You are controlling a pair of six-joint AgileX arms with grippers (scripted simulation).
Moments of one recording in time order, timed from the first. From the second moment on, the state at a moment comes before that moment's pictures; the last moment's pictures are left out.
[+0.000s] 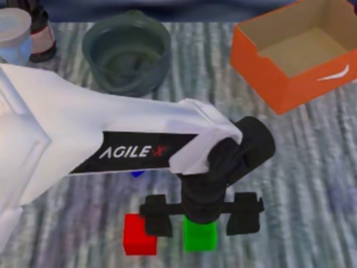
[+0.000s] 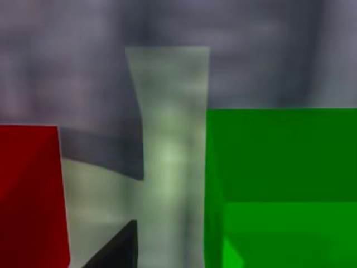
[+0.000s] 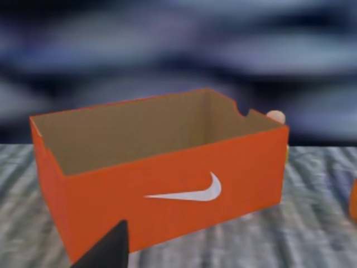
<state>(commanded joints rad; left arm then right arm) -0.96 2.03 1.34 -0.88 0.00 -0.96 0.01 0.00 0.00 0.00 0.00 0.00</state>
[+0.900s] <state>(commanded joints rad) -0.94 1.94 1.51 -1.13 0.00 -0.96 0.01 0.00 0.00 0.00 0.00 0.00</state>
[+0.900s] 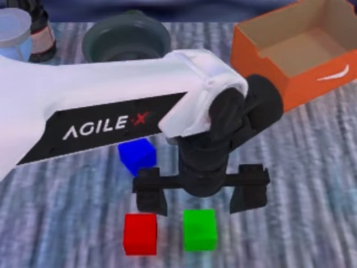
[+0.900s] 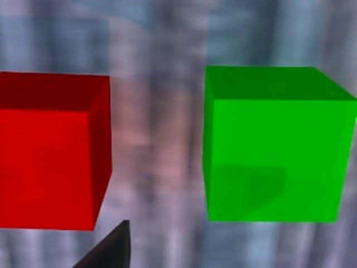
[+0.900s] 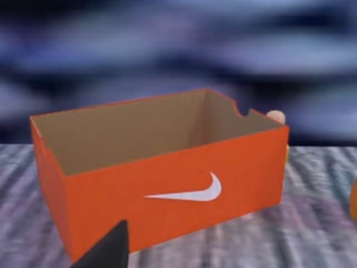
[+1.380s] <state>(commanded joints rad) -0.90 1.98 1.55 -1.14 0.00 -0.80 0.01 0.00 0.00 0.00 0.00 0.00</state>
